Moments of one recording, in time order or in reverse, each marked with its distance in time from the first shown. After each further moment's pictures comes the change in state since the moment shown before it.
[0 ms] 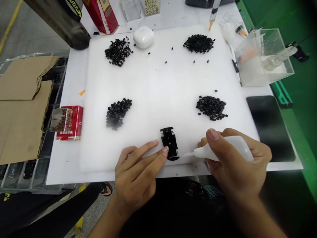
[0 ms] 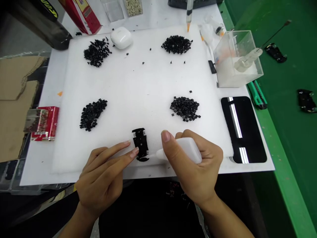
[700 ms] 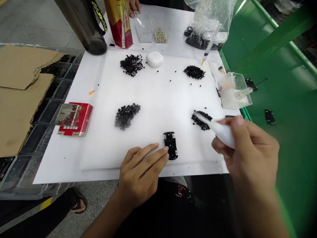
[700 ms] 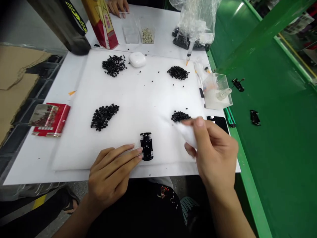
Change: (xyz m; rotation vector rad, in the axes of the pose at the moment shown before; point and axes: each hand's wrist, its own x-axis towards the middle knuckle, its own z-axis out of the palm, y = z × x) left_hand -0.006 -0.004 0.002 -0.033 0.116 0.055; right_hand 0.032 -0.027 -0.020 -0.327 0.004 -0.315
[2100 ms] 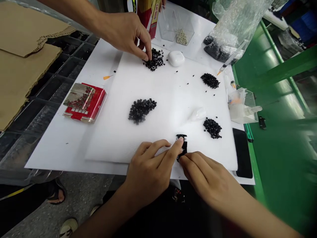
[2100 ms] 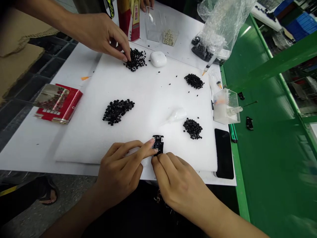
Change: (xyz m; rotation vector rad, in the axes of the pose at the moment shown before) left_hand 0.002 0.001 0.010 0.014 -0.006 -0.141; right_hand -0.033 -0.016 0.020 -0.861 -0.933 -1.019
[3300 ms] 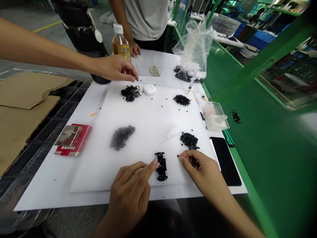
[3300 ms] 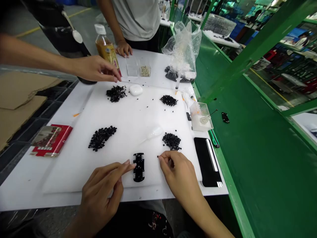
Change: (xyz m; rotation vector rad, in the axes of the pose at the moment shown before) left_hand 0.004 0.002 -0.007 -0.014 0.005 0.038; right_hand -0.023 0.039 0.016 0.600 0.268 1.012
